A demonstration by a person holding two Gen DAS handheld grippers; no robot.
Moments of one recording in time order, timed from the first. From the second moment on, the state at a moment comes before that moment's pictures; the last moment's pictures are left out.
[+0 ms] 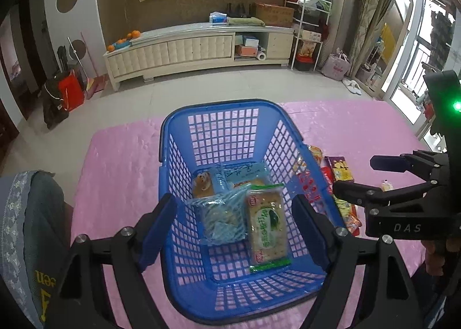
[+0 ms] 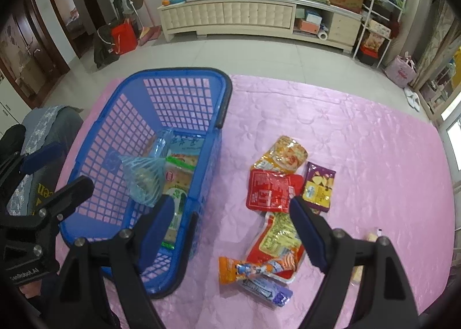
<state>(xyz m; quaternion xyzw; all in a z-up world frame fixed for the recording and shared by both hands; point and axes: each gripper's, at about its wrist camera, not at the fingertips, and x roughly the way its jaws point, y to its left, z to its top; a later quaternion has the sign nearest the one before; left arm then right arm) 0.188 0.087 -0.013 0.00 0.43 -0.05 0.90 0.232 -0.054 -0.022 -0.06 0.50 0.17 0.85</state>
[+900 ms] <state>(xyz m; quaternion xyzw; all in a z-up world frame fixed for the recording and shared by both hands) 0.154 -0.044 0.010 0.07 0.41 -0.13 0.90 0.185 -0.206 -0.010 -0.02 0.49 0.13 0.86</state>
